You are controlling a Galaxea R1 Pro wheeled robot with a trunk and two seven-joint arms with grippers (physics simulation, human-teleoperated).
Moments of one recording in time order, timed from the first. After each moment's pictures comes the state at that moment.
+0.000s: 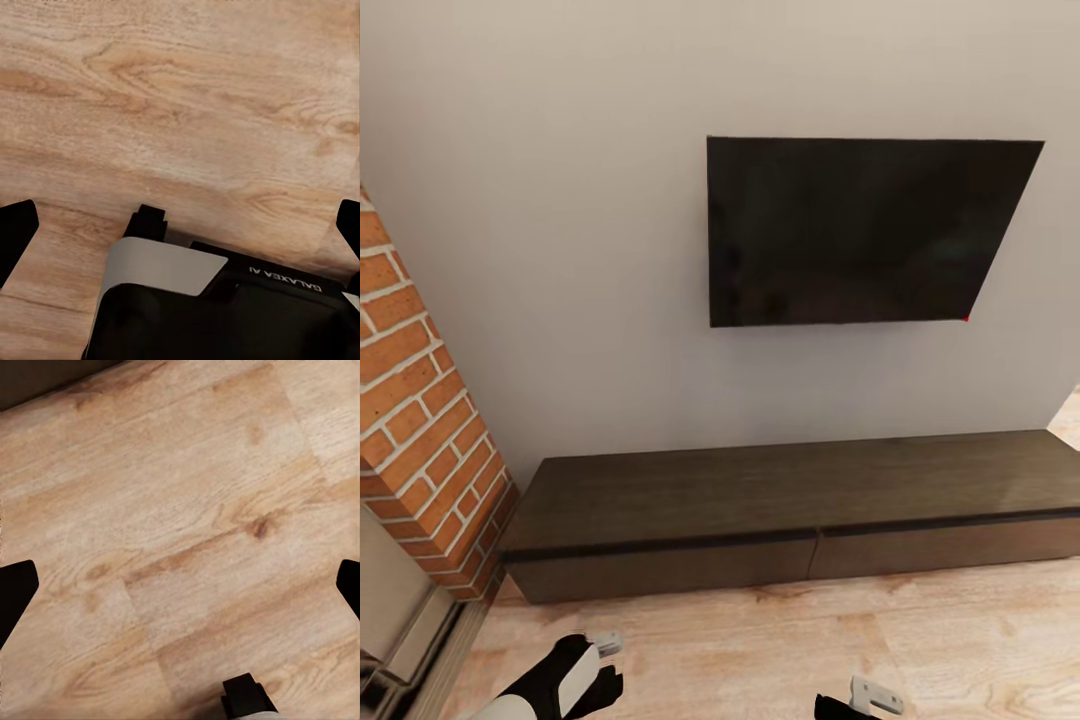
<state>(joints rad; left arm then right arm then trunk) -0.55 -0.02 -0.09 -0.27 0.42 0.51 0.31 -0.49 0.07 0.34 0.01 -0.62 -0.22 -0.17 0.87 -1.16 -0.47</state>
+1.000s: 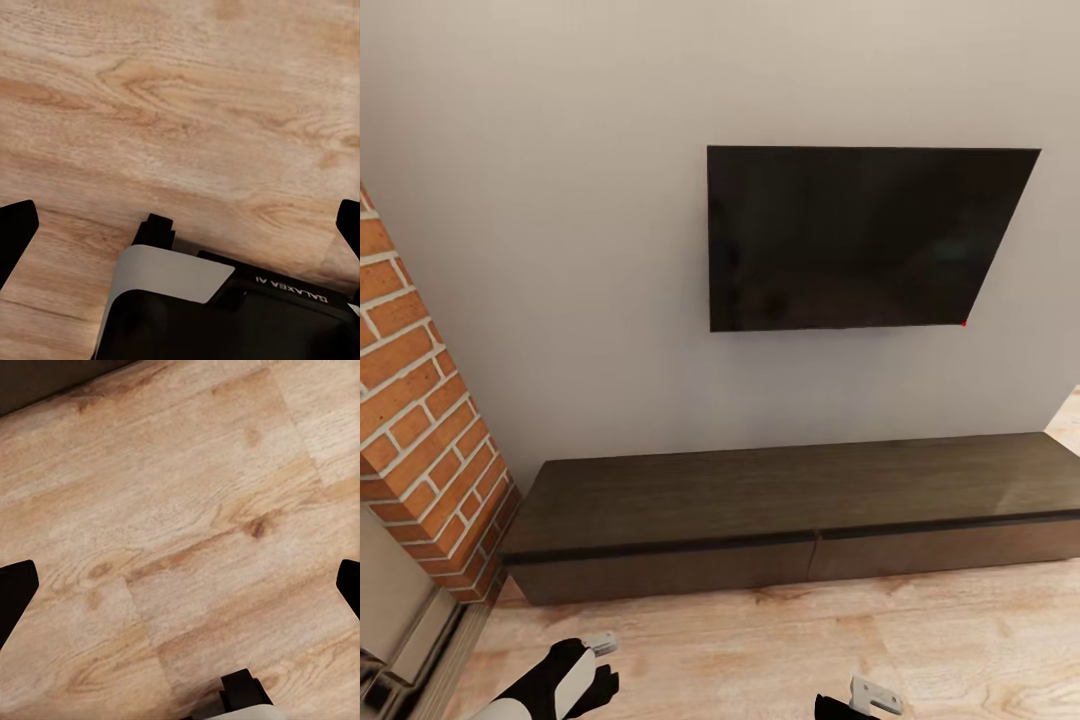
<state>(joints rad) -0.55 -0.01 -0.09 -0.26 0.42 0.46 0.31 -0.49 0.07 0.34 0.01 -0.62 -0.22 -0.17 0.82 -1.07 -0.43</state>
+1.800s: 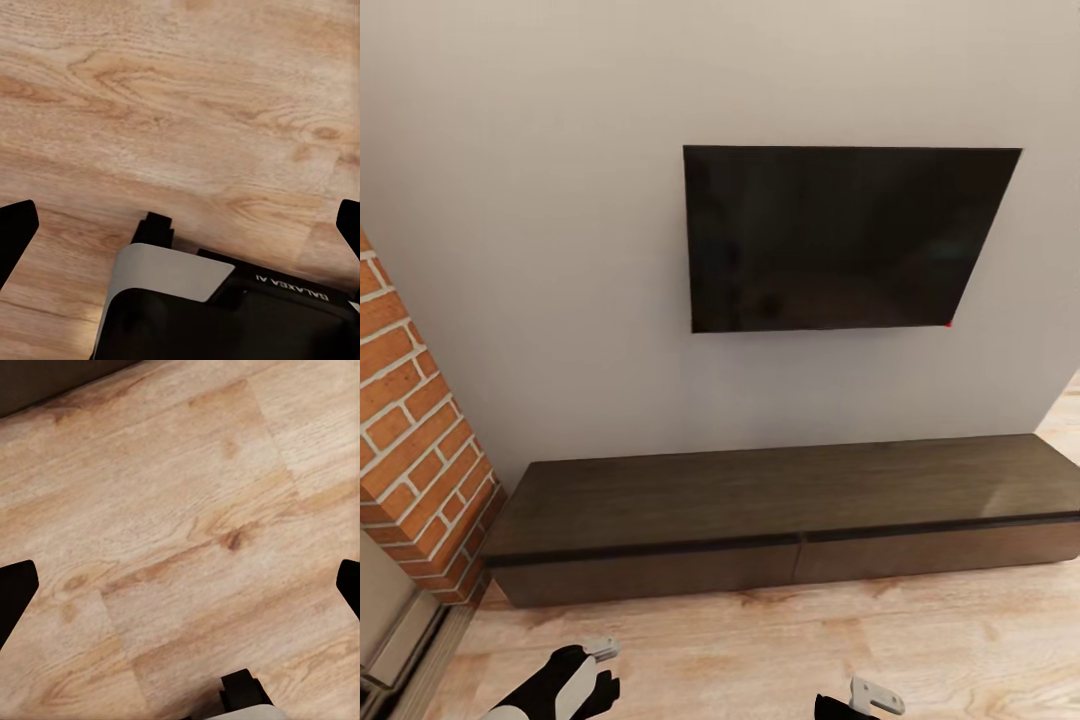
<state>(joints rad) -0.54 -0.02 -0.10 -0.26 0.42 0.45 0.30 -0.49 0.07 0.34 0.01 -0.62 -0.22 -0.17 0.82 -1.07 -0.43</state>
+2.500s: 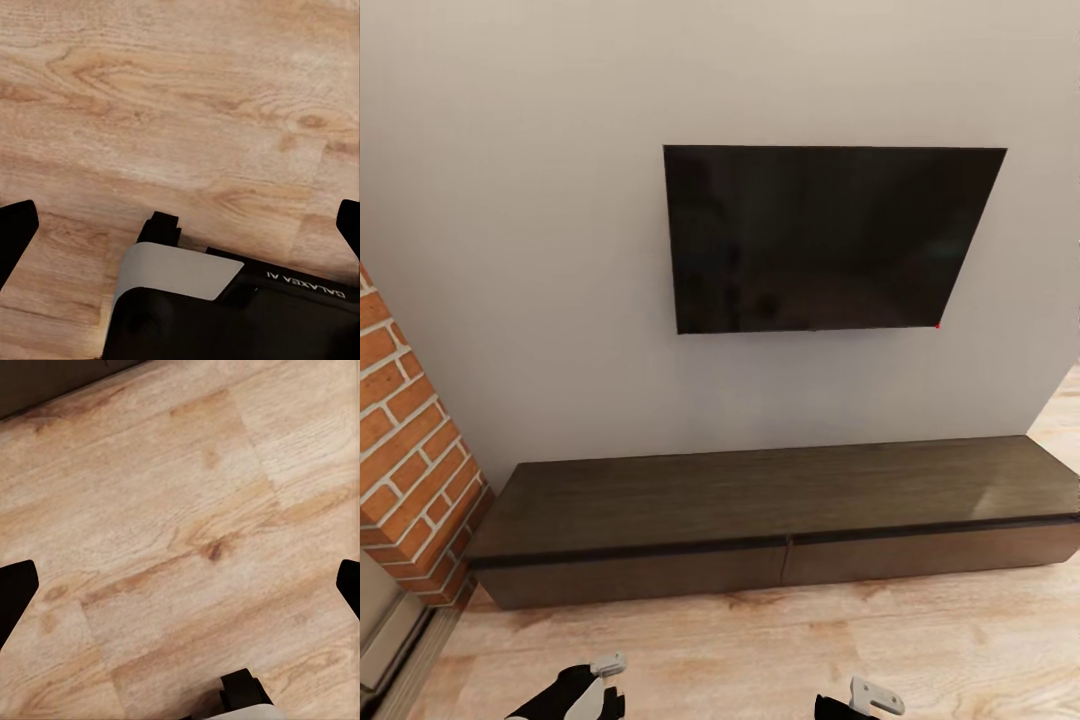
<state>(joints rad) -0.53 -0.05 -0.15 -0.17 0.41 0.35 0.30 -0.49 0.07 0.34 0.01 -0.62 -0.22 -0.17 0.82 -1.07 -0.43</state>
